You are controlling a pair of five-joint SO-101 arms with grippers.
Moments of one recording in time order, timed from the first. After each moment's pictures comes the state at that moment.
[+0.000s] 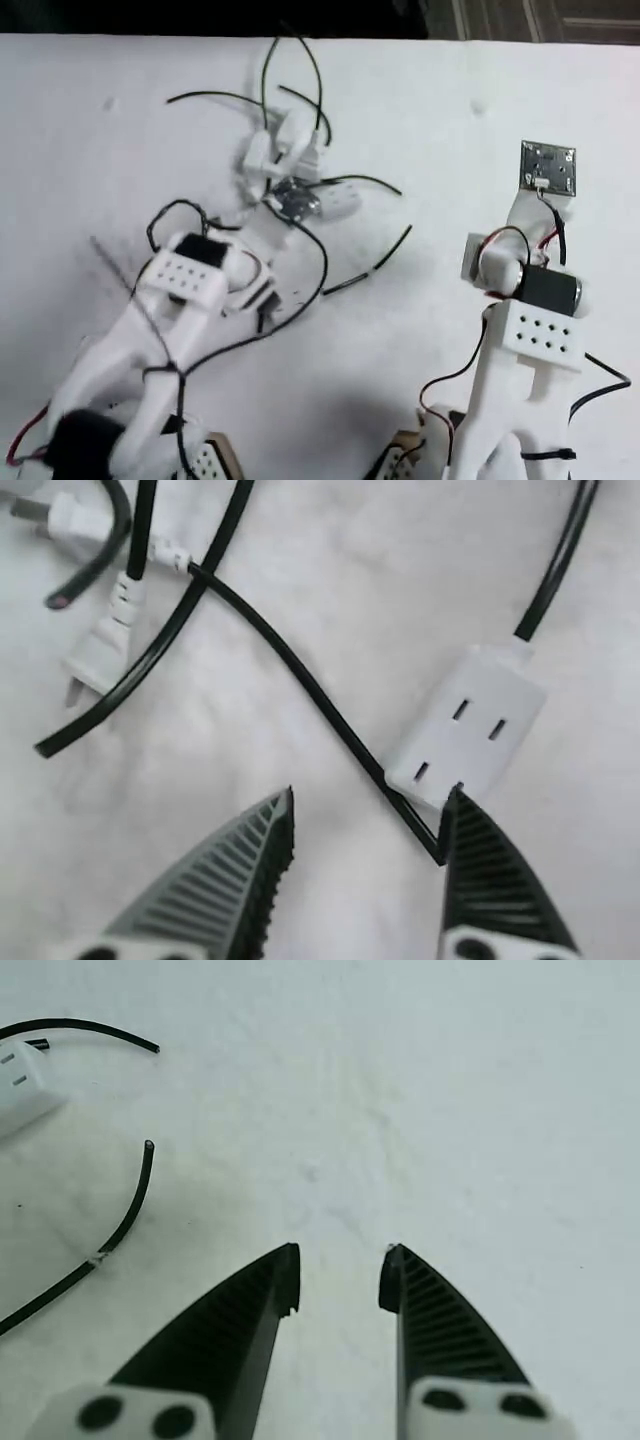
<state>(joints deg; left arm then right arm) 15.3 -23.4 47.5 58.6 -23.8 14.1 -43.3 42.2 66.5 7.6</state>
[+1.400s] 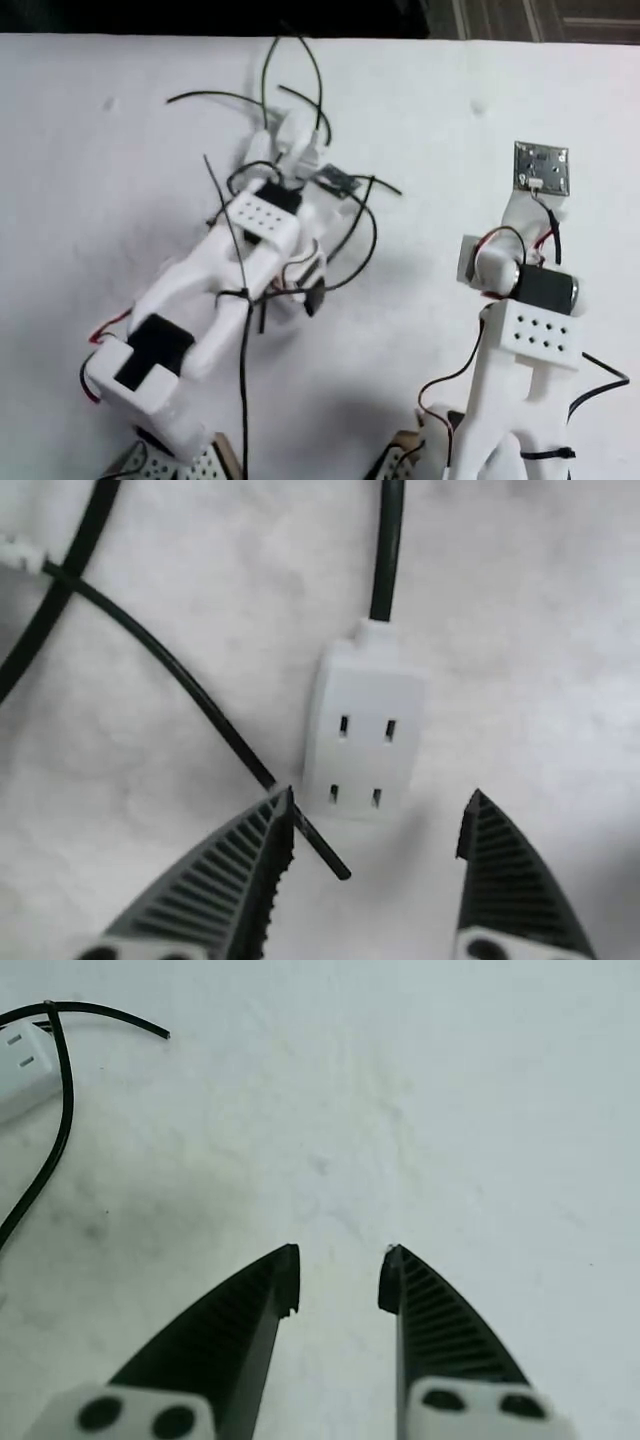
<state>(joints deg) 23.8 10.4 14.3 79.3 -6.4 12.9 -43.3 42.2 67.9 7.6</state>
